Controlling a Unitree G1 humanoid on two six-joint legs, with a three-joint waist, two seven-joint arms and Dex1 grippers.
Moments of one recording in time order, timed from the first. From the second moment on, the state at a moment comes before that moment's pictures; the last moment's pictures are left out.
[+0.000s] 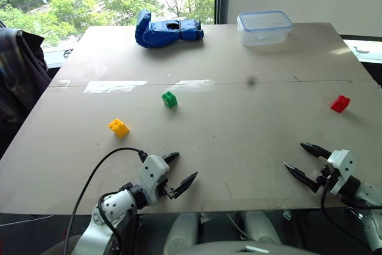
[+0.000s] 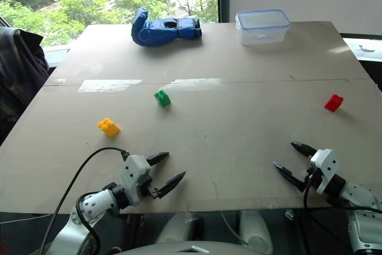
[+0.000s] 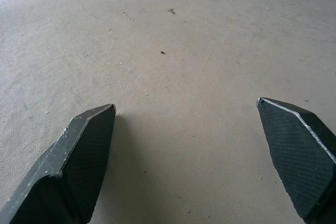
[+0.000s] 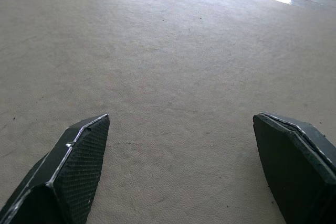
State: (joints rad) left arm 0.37 0.51 -0.05 -0.37 -0.25 0.08 -0.67; right arm 0.22 -0.55 -0.20 0.09 0.37 -0.24 0.97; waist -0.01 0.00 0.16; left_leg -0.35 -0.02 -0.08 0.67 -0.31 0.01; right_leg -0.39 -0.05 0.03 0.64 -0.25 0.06
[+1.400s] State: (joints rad) left arm -0.14 0.64 -0.08 -0.50 -0.51 0.55 -0.86; right arm -0.13 -0.43 -0.42 0.08 0.29 0.23 0.15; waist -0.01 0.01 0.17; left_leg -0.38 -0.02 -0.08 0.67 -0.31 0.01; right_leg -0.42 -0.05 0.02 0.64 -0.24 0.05
